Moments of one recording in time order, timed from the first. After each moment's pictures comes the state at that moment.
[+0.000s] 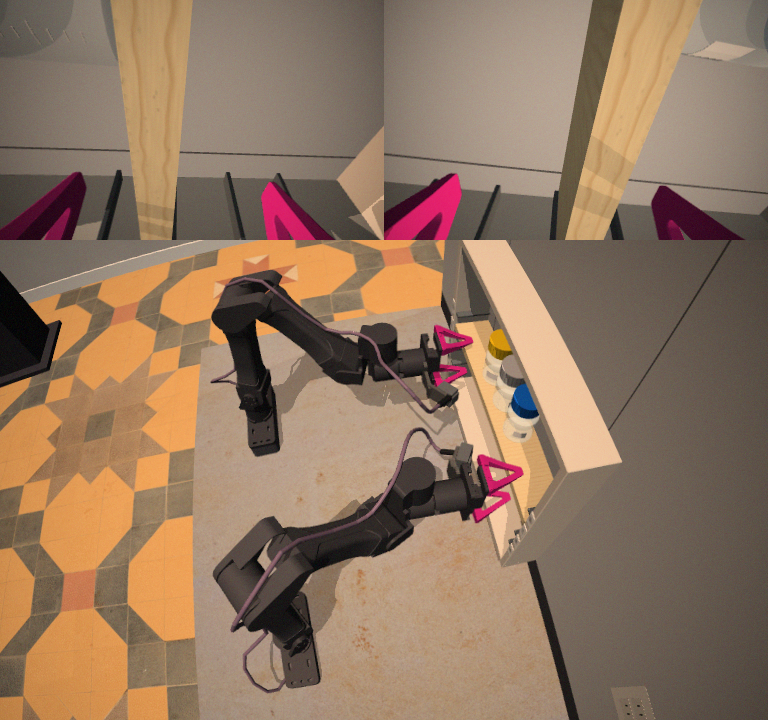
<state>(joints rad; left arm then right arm) -0.36 1.71 0.83 0.85 -0.34 1.57 0.48 1.62 0.84 0.75 0.52 -1.57</state>
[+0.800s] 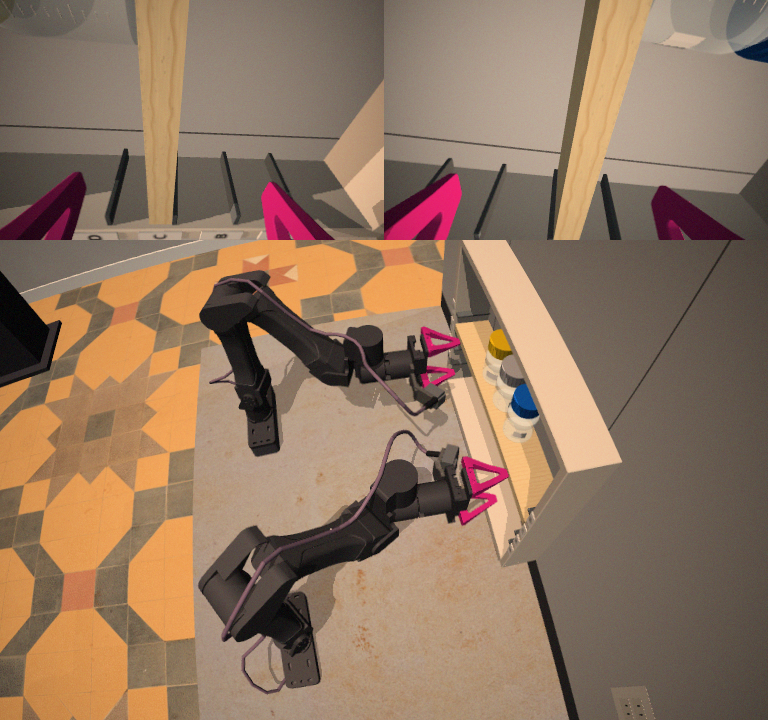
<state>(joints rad) -0.39 1.62 0.73 0.86 -0.37 1.57 0.53 1.54 0.75 0.75 0.56 -1.57</state>
